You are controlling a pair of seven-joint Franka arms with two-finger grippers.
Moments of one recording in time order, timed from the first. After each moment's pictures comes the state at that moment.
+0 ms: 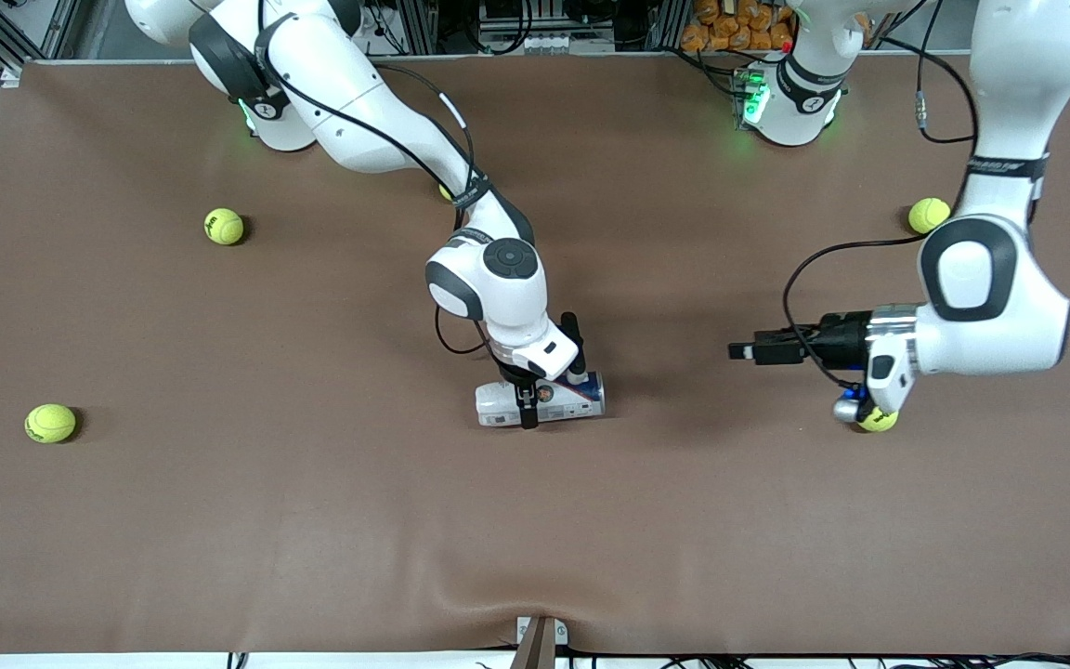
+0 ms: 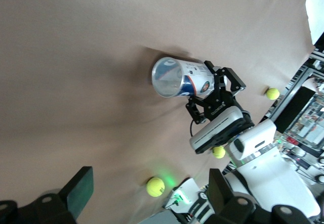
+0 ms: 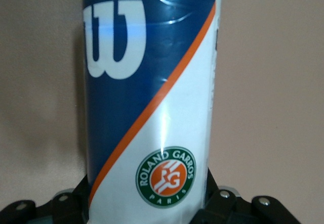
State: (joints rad) left arm 0.00 0.41 -0.11 -1.81 -0.92 1.88 -0.04; right arm 0.72 0.93 -0.02 -1.34 -0.37 2.52 -0.70
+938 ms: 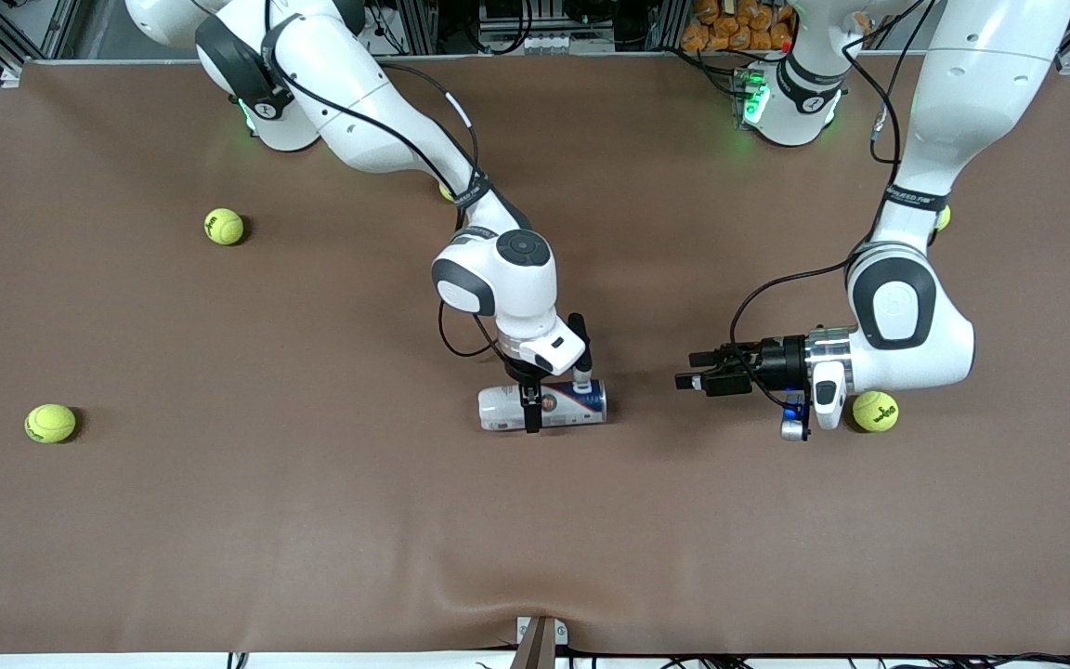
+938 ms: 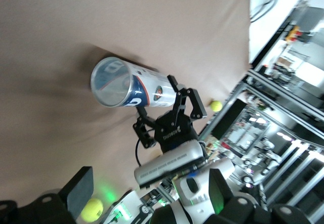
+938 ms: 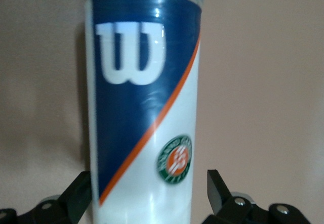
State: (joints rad) left arm -0.07 0.54 -0.11 -1.81 -1.30 1.99 0.09; right arm 0.74 0.93 -0.03 -1.31 -0.47 2.52 -0.58
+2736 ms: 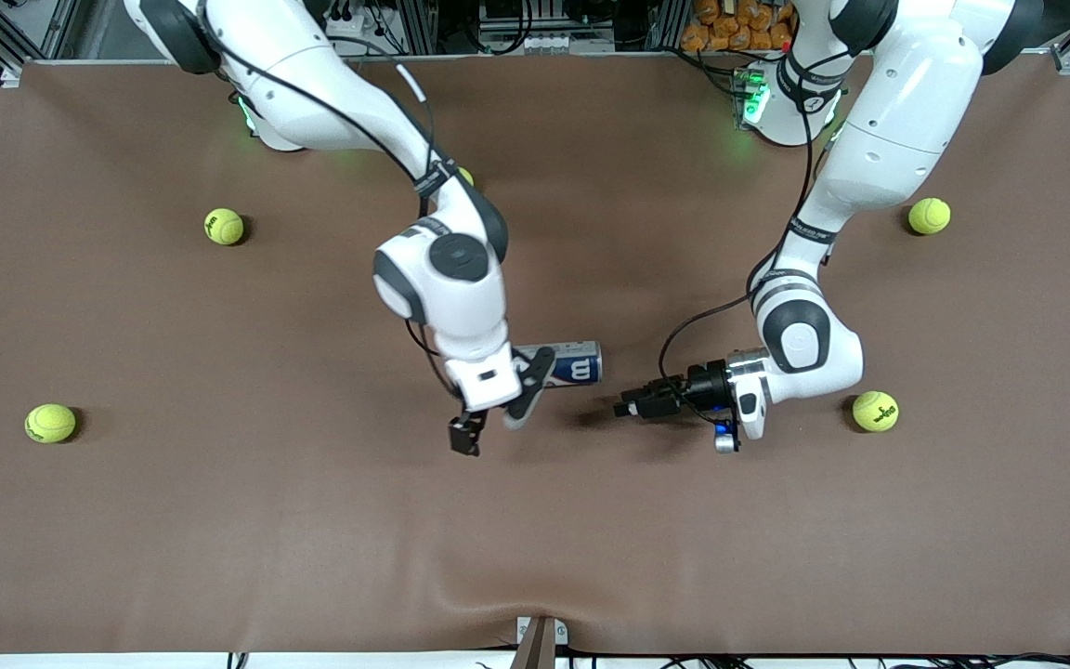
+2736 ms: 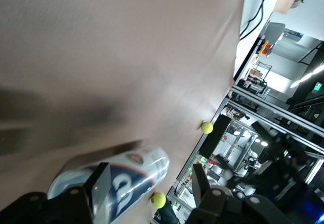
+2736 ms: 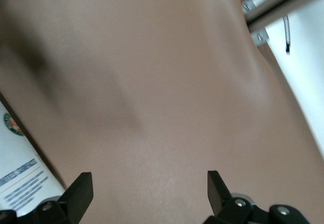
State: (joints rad) left arm -0.20 0.75 -0.13 -1.75 -1.58 2.18 0.38; right arm 0.60 0.78 -0.03 -1.29 -0.18 2.37 -0.36
